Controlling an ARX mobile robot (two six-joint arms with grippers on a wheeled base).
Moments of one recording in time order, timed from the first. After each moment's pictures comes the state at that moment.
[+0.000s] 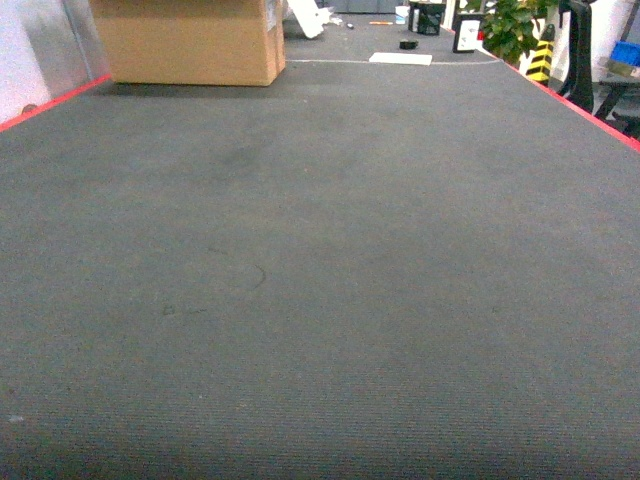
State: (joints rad) left arm -0.01 0.28 0.01 0.27 -0.01 0.00; right arm 0.14 0.36 0.04 0.31 0.14 -0.01
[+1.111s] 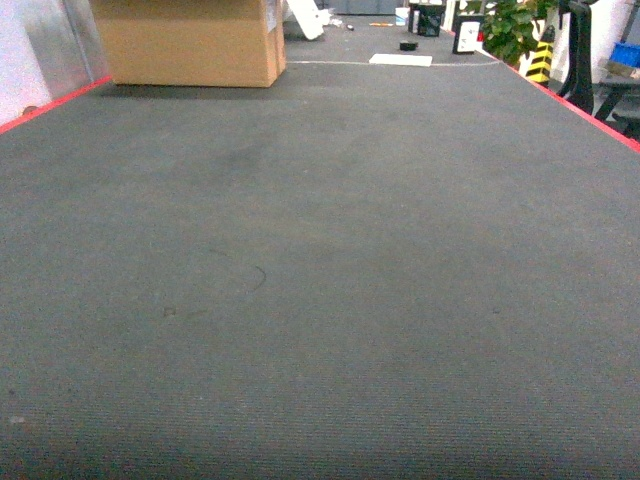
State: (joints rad) left arm 0.00 0.01 0.01 -0.01 0.00 0.00; right arm 0.00 0.00 0.01 -0.01 0.00 0.00
